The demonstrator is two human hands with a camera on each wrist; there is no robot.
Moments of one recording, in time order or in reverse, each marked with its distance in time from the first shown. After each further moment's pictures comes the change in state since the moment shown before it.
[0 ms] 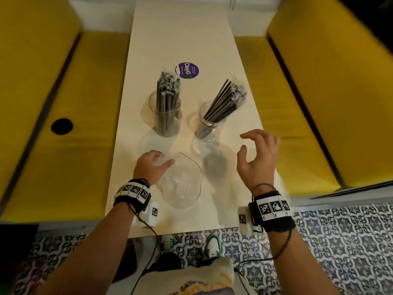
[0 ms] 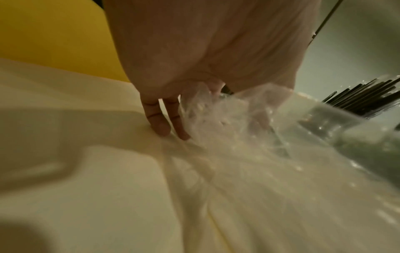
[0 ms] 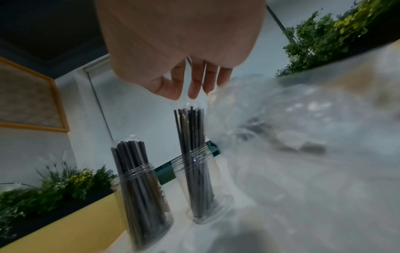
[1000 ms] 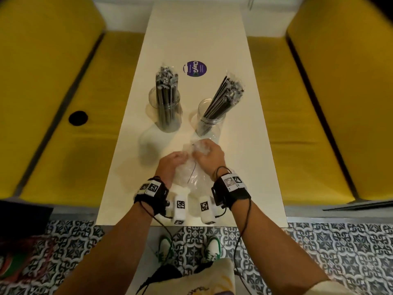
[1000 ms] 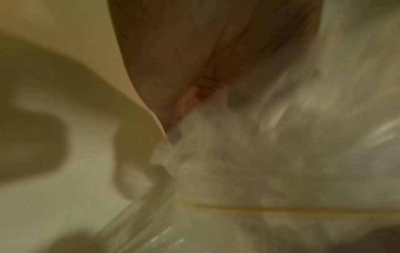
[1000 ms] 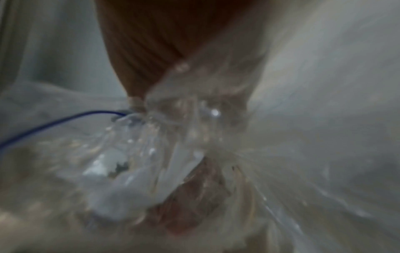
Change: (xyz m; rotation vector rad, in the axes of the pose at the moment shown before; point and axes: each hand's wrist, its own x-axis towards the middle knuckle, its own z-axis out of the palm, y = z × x) left_hand -0.043 0.059 0.054 -0.483 -0.060 -0.094; right_hand -0.010 -0.010 0.093 0.369 -0.676 0.637
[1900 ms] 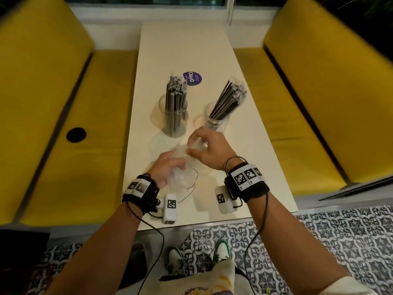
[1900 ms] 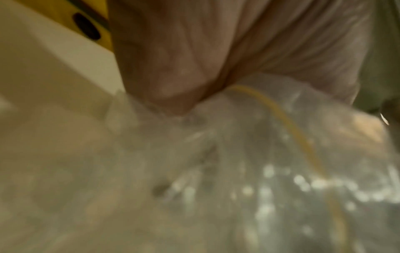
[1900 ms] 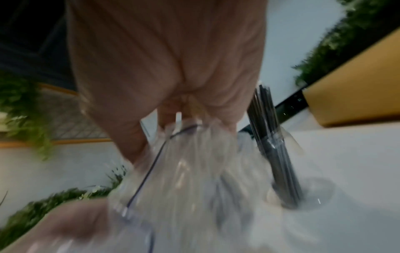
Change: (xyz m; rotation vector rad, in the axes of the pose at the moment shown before) left_hand -0.026 0.029 -0.078 -0.193 -0.367 -0.044; right_hand -0.047 -0.074 0.000 -0.310 -0.079 -0.597
